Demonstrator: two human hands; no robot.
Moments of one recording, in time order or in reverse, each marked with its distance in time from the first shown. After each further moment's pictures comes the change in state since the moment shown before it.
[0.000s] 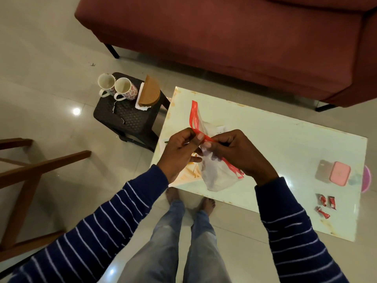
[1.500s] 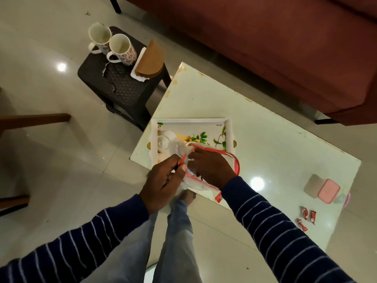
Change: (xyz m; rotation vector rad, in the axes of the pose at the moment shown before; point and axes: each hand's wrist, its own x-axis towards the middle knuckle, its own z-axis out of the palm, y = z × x) left_hand -0.043 -0.103 -0.001 0.172 0.174 0.195; right_hand 0.040 0.137 0.056 -1.363 -0.448 -0.366
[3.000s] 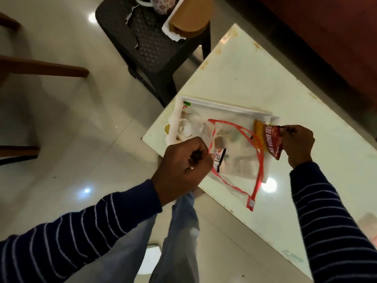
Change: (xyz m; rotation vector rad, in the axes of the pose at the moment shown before) left_hand 0.054 -0.086 0.002 0.097 0.165 -0.009; right_hand 0.046 0.199 0.132 0.902 0.465 1.145
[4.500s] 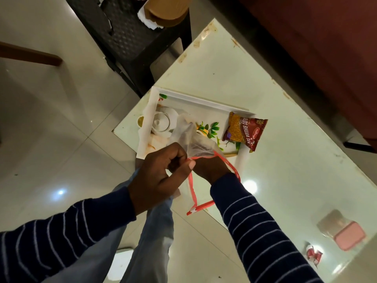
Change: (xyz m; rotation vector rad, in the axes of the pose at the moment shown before) left_hand -0.025 -0.014 0.043 -0.046 -0.017 0.041; right_hand -0.149 -0.069 0.059 -0.398 -0.775 -0.275
